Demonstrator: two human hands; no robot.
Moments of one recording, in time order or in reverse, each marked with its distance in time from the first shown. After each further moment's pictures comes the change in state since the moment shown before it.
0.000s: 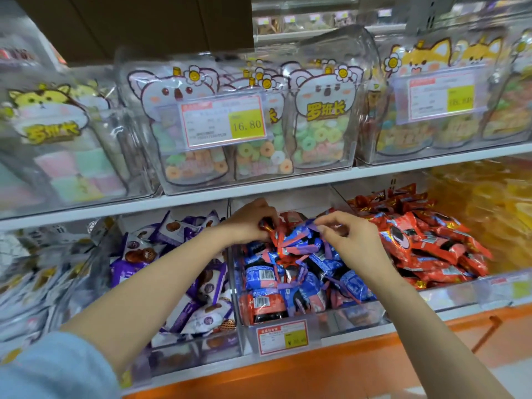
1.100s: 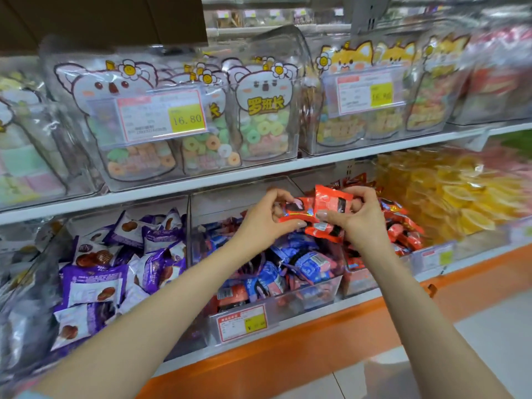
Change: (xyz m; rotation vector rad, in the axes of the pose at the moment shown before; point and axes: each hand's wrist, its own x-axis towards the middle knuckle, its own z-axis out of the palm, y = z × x) left_hand -0.015 0.125 0.027 -0.737 0.282 0.032; right_hand -0.008 0.020 -0.060 0.287 0.291 0.160
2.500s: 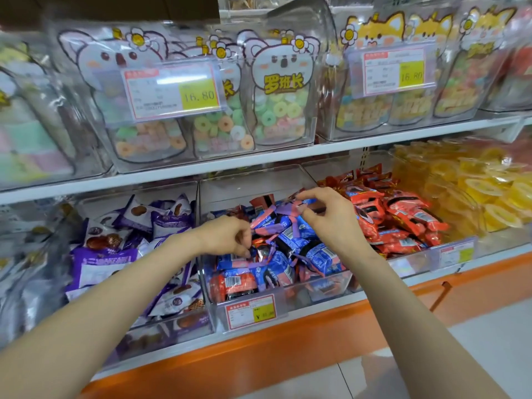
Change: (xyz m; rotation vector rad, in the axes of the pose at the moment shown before) left_hand -0.015 -0.050 -0.070 0.736 -0.538 -0.246; right_hand -0.006 0.006 0.046 -0.420 -0.236 -0.249
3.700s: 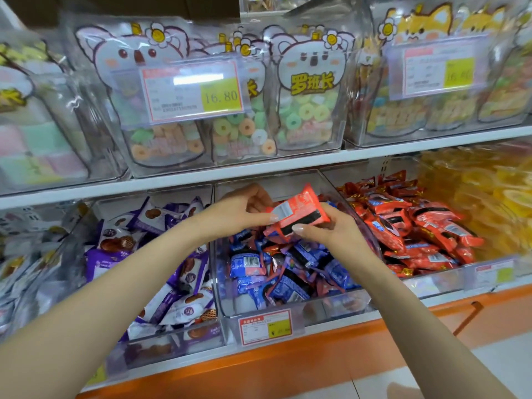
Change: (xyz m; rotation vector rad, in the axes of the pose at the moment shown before) left_hand -0.005 0.007 -0.030 -0.515 0.341 0.126; right_hand -0.005 -0.014 0.014 0.553 -0.246 0.187
